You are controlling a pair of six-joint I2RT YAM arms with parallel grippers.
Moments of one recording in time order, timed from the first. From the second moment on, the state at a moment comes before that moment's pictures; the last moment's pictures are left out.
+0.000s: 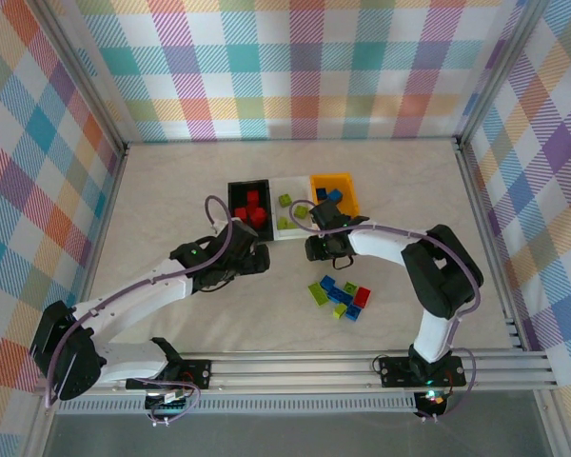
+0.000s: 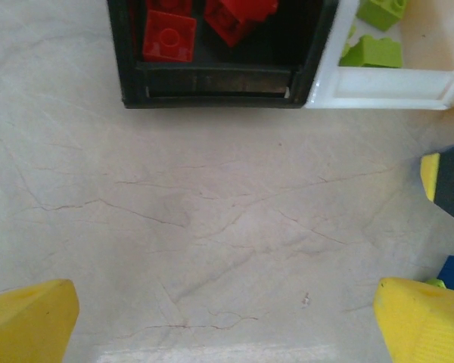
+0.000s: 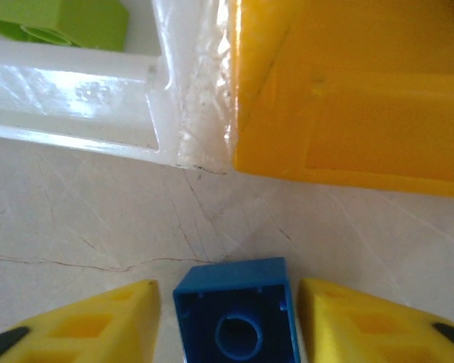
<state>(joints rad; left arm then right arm) -0.74 1.22 0.89 -0.67 -0.29 -0.78 0.64 1.80 1.06 -0.39 0.02 0.39</state>
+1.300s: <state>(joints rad) -0.84 1.44 1.06 -0.64 -0.03 -0.60 0.44 1.86 1.44 -0.50 0.05 0.44</state>
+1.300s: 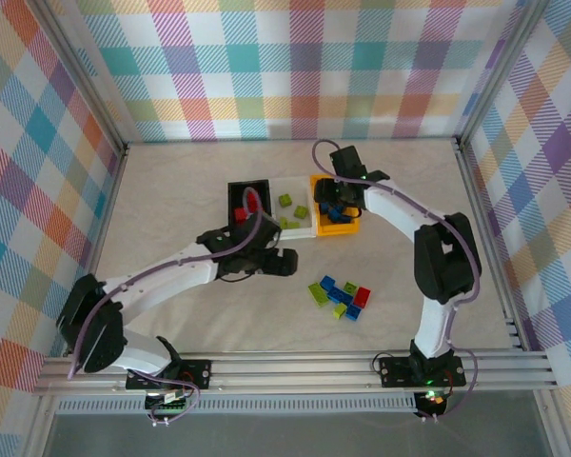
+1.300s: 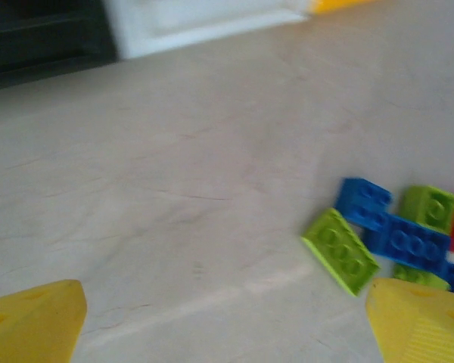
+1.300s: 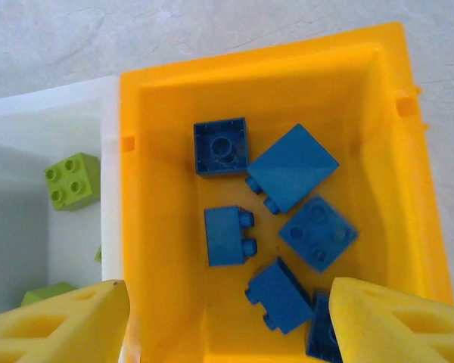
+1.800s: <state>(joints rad) -1.19 1.90 1.39 -0.67 0.07 -0.37 0.34 1.62 1.14 -0.47 0.02 0.47</state>
